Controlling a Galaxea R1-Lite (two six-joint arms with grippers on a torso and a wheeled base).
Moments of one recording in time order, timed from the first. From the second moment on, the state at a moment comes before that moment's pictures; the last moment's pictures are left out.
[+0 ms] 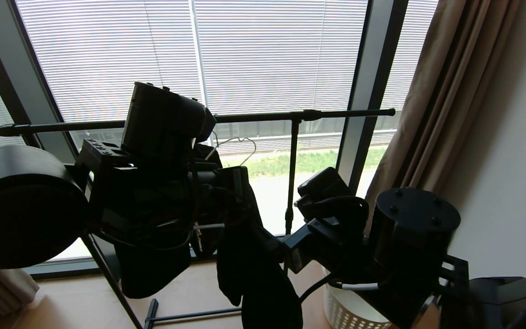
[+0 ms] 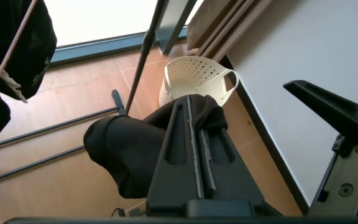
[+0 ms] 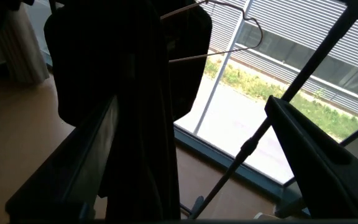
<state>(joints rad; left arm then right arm) -0.72 1.68 -1.16 -0.01 0.18 -0.46 0.91 1.84 -0.71 -0.99 -0.31 -0.11</state>
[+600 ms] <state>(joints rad) -0.73 1.66 -1.15 -0.01 0.18 -0.45 0.84 1.98 -0.76 -1.01 -0.32 -0.11</state>
